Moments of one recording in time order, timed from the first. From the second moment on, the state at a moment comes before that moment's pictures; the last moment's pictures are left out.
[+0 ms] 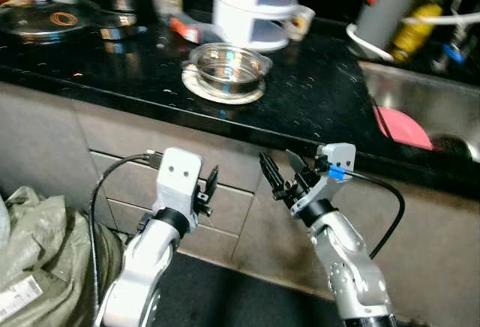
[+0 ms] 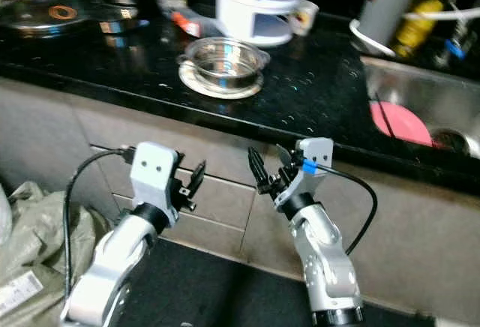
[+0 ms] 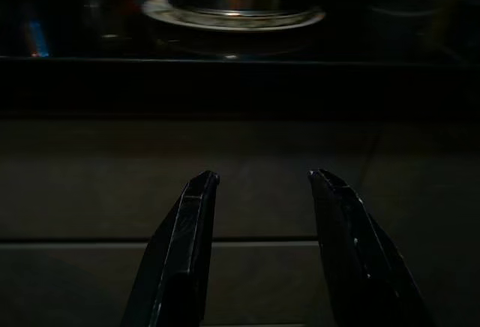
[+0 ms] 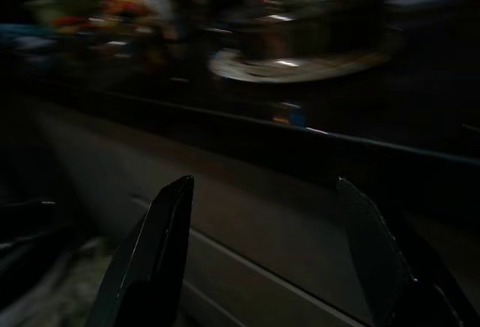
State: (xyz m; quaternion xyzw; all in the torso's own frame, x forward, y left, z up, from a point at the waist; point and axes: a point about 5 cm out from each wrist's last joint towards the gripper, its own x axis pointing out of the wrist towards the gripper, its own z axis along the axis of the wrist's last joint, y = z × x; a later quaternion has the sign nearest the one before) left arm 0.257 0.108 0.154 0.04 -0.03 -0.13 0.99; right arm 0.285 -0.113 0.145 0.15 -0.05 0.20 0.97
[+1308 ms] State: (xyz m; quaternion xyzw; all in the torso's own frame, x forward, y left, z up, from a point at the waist) left arm 0.257 0.122 0.164 0.04 -0.07 -0.08 0.99; right arm 0.312 -0.132 0.212 0.09 -0.16 0.19 0.96
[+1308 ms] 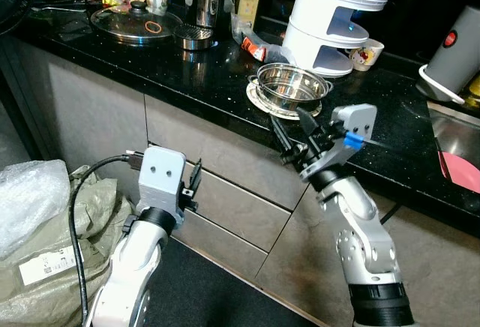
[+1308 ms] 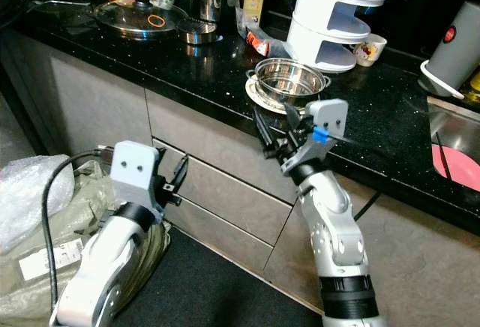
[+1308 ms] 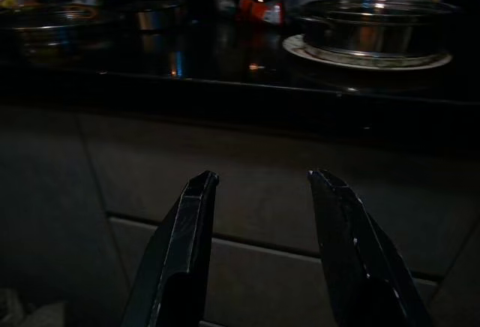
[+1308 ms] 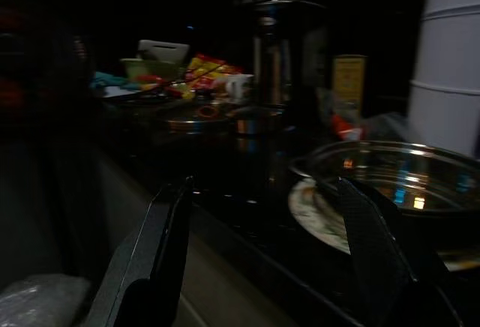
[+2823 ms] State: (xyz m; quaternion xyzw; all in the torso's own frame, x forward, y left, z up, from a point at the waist) left arm 0.247 0.109 0.168 0.05 -0.09 -0.12 0.99; right arm 0.301 -0.129 0.249 -0.24 0.00 0.41 0.88
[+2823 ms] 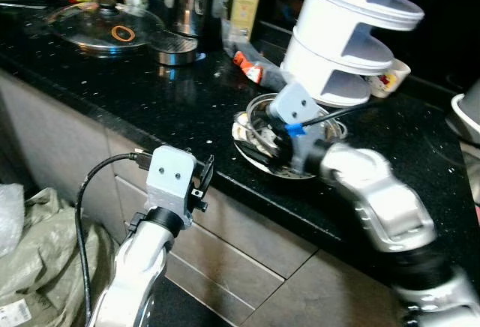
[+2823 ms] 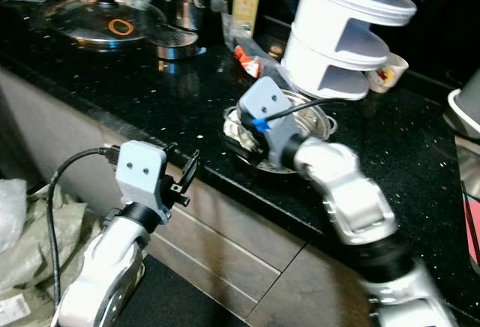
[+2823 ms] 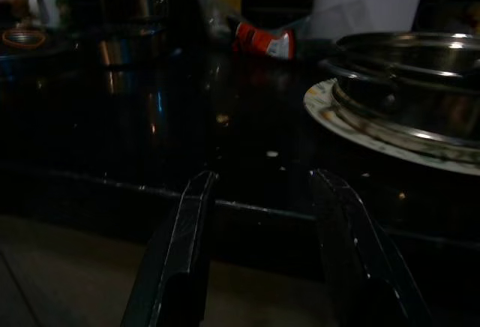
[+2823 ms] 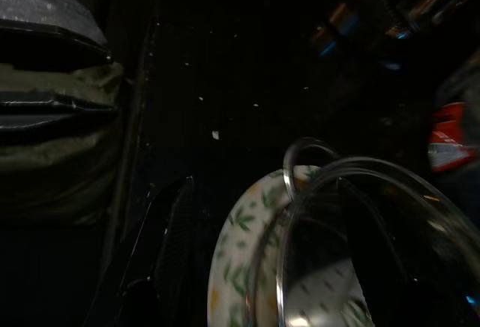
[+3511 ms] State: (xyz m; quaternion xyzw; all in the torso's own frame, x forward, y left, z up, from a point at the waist) left arm 0.247 0.107 0.170 0.05 -0.09 -0.12 0.99; right arm 0.292 -0.140 0.226 -0.28 0.15 0.41 0.86
